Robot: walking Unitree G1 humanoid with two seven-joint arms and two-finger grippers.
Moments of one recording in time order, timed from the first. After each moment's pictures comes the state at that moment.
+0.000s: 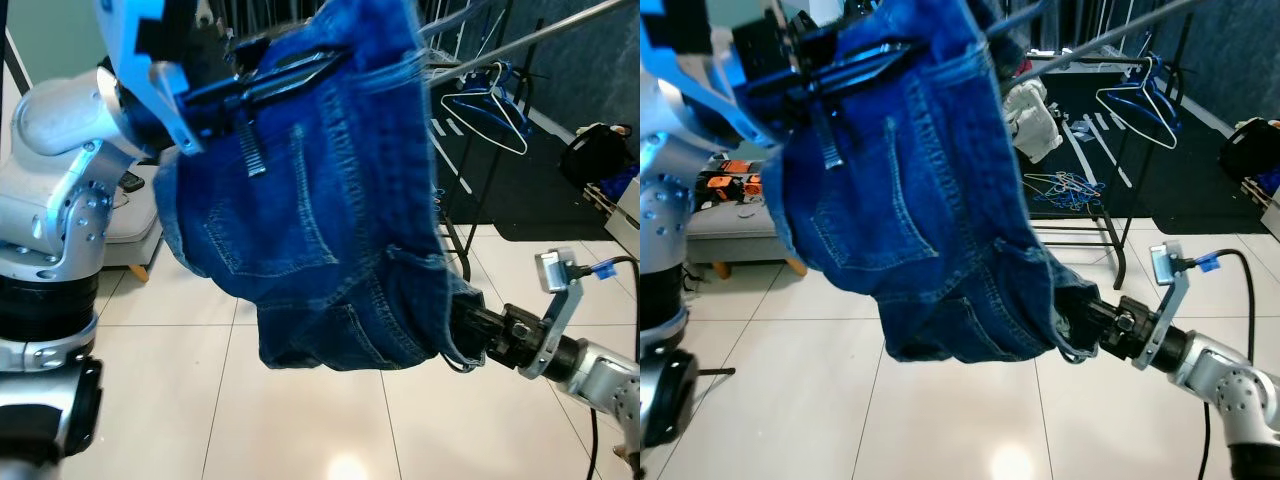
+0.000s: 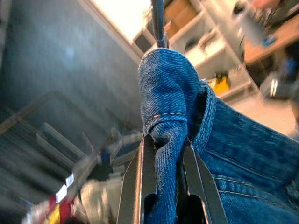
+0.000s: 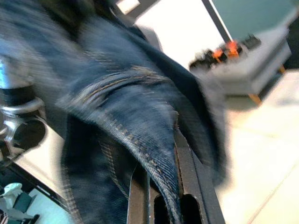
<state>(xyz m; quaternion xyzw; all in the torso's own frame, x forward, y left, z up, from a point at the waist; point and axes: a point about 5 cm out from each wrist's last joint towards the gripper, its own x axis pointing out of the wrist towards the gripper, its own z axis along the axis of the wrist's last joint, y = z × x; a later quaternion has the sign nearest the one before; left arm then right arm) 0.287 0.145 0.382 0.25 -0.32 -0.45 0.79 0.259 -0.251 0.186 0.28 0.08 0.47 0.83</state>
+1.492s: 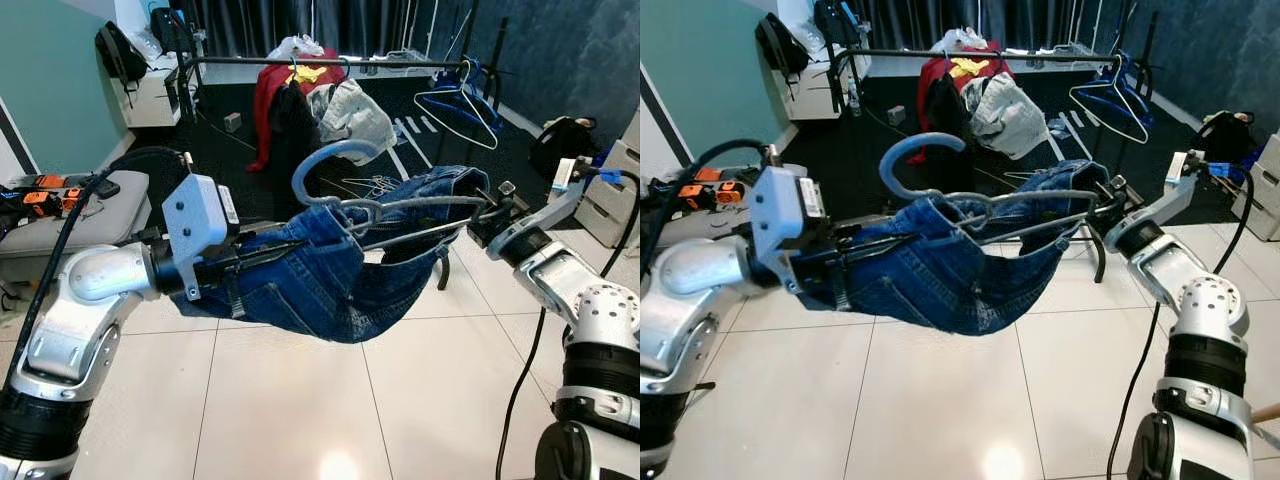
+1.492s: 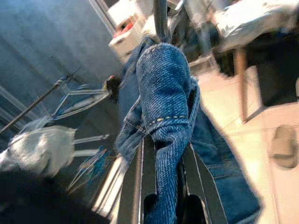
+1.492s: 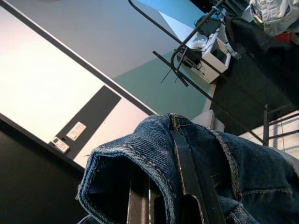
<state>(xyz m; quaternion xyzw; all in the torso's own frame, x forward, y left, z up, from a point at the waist) 0.282 0.147 0.268 0.25 -0.19 -0.46 0.83 0.348 -0.233 0.240 0.45 -0.02 0.25 0.86</state>
